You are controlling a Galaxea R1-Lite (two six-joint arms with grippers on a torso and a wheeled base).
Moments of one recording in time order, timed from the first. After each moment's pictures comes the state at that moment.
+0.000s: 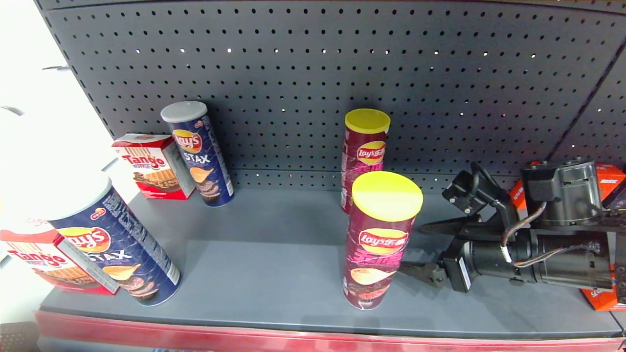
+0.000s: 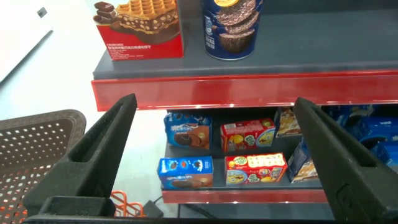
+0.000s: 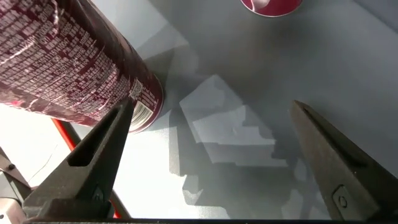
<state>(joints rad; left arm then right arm) 0.00 0.00 0.00 0.00 -0.03 0.04 0.53 1.54 -0.78 -0.29 0.23 -0.21</state>
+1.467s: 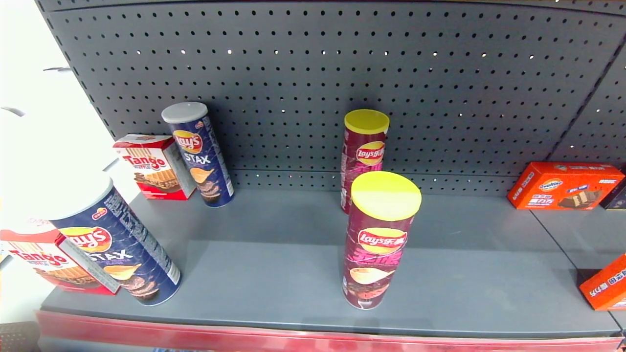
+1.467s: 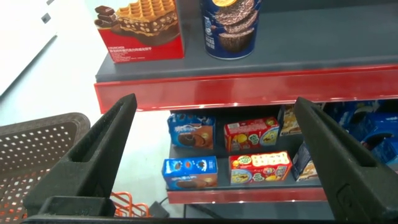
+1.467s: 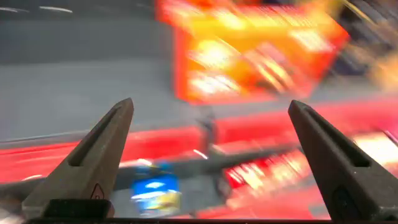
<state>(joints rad) 0.00 0.00 0.00 0.00 -0.03 0.07 -0.08 0.12 -0.03 -0.08 -0.26 0.01</state>
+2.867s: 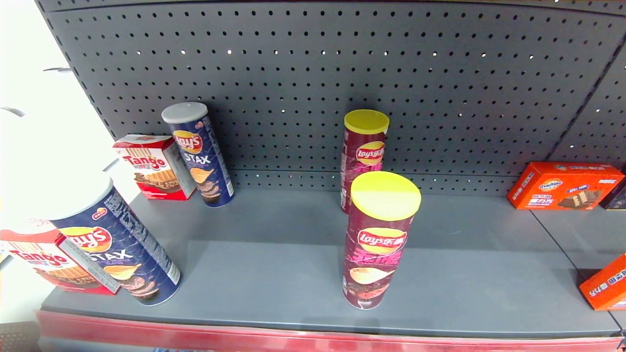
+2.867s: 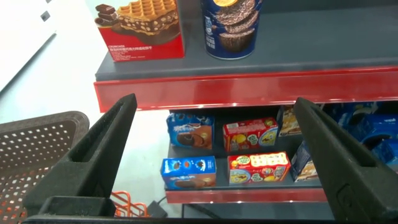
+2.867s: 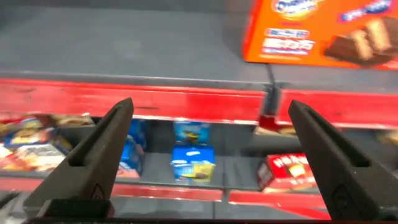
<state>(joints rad) 0.00 0.00 0.00 0.00 -0.03 0.06 0.01 0.06 0.00 0.00 0.00 -0.01</state>
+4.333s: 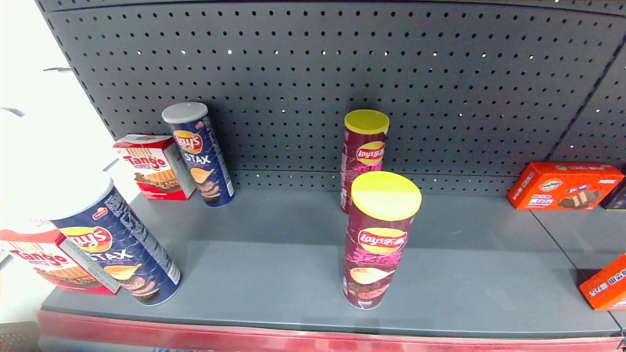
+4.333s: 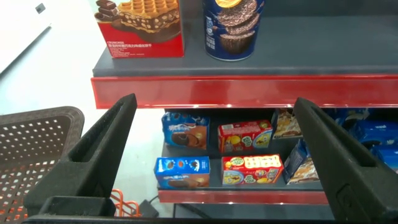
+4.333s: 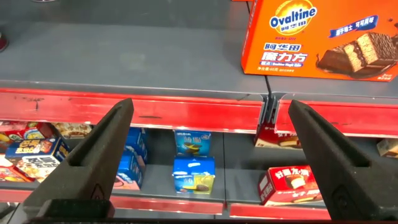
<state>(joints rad) 0.00 0.00 0.00 0.00 -0.03 0.01 0.00 0.00 0.00 0.00 0.01 -0.01</state>
